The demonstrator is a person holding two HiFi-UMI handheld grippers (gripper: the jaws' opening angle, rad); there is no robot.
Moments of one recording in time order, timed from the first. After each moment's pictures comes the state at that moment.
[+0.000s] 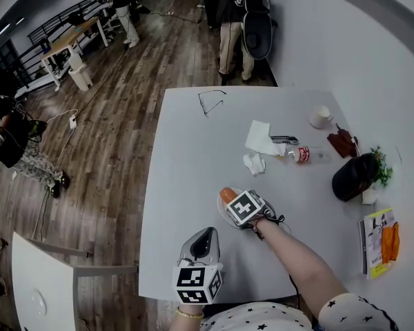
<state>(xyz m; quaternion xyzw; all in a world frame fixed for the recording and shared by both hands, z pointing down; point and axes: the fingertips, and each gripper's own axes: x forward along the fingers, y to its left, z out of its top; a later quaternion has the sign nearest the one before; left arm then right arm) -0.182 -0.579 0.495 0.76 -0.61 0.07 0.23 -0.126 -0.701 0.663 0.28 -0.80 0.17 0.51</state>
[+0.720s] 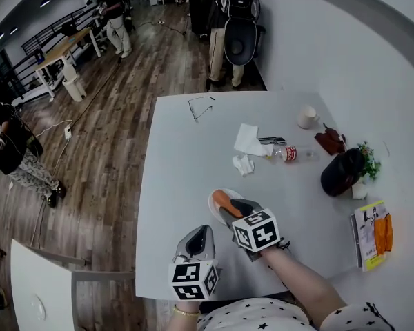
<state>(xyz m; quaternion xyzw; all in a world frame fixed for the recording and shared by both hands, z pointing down) -0.172 -0.572 0.482 0.76 -0.61 0.07 0.22 -0.120 -0.650 0.538 0.36 -0.88 0.21 0.24</state>
